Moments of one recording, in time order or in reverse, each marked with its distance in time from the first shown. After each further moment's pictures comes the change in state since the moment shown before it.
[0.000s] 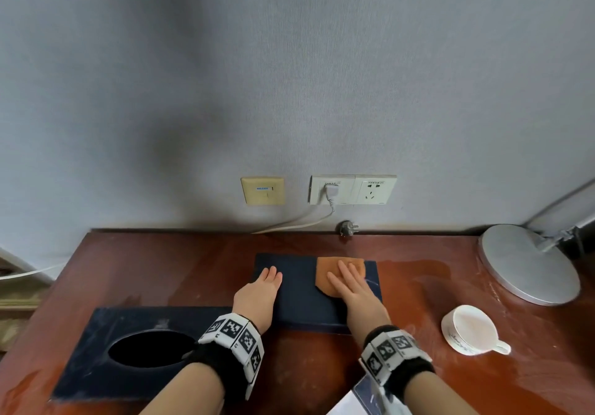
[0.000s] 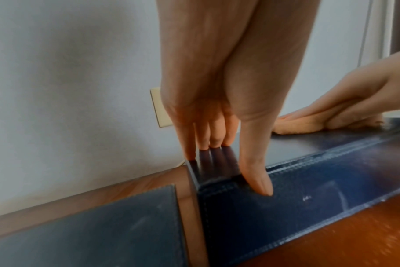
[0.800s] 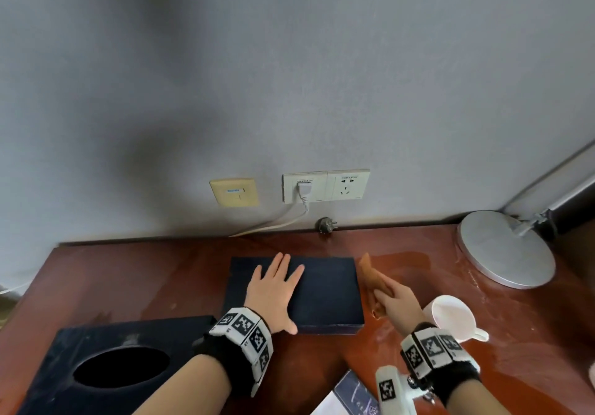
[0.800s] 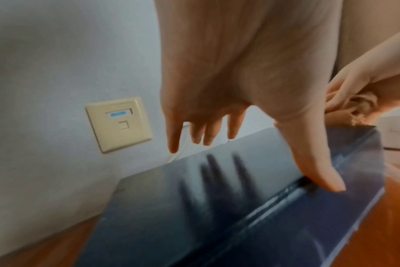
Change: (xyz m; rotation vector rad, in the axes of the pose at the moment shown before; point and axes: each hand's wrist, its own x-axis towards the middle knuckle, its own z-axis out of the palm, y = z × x) left_hand 0.025 0.050 -0.007 0.138 -0.025 0.145; right_hand -0.023 0.083 -0.021 0.871 0.153 0.474
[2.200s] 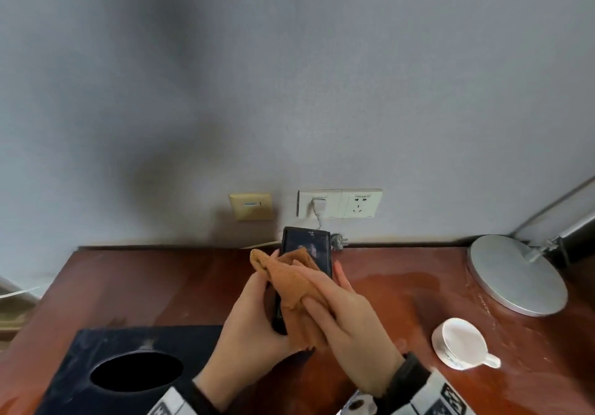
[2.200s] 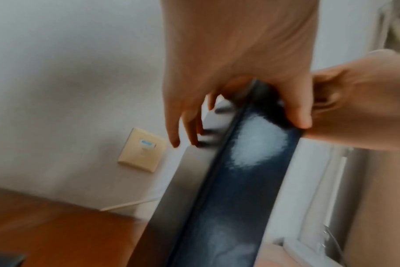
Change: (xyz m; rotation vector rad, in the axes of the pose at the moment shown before) left_hand -0.103 -0.002 -0.027 -1.185 0.664 0.181; right_hand -0.107 -0.142 0.053 -0.218 -0.240 -0.810
